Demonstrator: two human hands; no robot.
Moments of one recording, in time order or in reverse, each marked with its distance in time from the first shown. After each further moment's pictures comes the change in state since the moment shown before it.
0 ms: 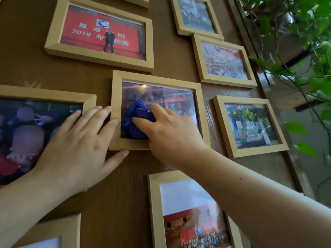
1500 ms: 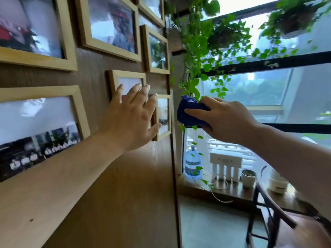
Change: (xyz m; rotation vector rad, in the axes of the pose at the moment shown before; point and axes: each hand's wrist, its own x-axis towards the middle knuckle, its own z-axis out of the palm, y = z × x) left_hand -0.164 0.064 -0.077 -0.912 0.012 0.465; right_hand -0.129 -0.143 -0.300 -0.466 -0.942 0.169
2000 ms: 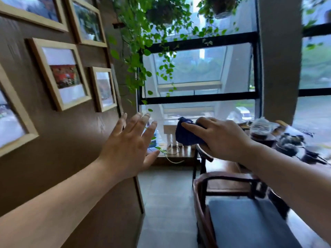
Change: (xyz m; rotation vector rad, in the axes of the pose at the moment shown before) left_hand -0.118 0.194 -0.075 -0.285 -0.077 0.273; right_hand -0.250 -0.039 -0.124 -0.060 -0.359 0.203
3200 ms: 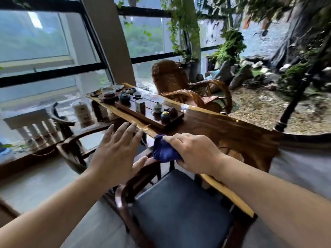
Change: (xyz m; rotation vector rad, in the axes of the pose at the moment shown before) left_hand -0.212 0.309 -0.171 -0.549 0.066 0.660; right_hand -0.437 -0.218 -0.299 -0.047 -0.490 0.699
